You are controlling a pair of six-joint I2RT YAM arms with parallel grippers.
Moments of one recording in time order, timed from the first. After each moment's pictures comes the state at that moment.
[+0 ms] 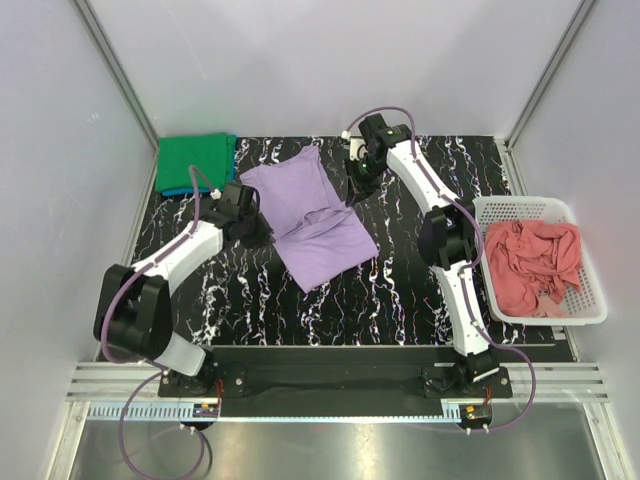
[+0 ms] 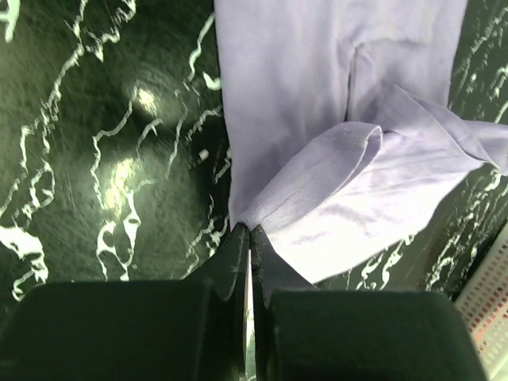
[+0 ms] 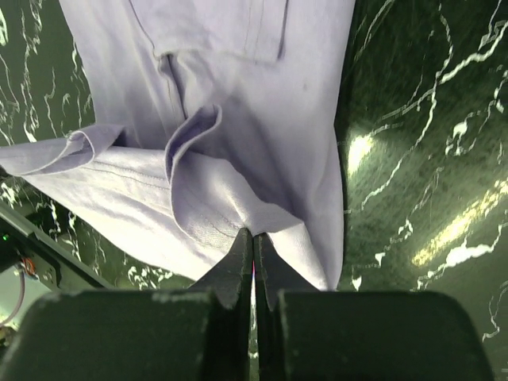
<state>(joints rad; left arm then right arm) -0.32 1.48 1.00 -0.46 0.05 -0.90 0.39 2.47 2.46 -1.21 -0.43 0.08</state>
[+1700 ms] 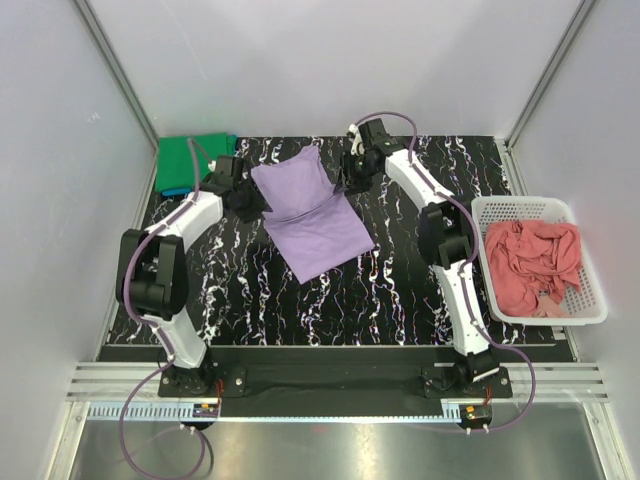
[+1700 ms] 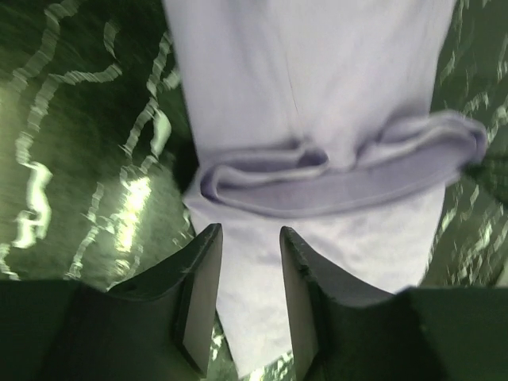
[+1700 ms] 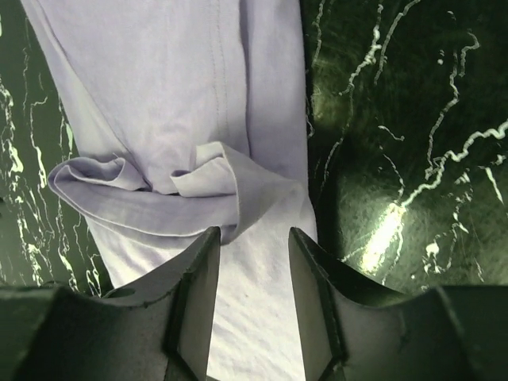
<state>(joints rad) -0.19 1.77 1.29 -0.42 0.10 -0.73 0.37 2.50 2.32 -0.79 -0.39 0.32</state>
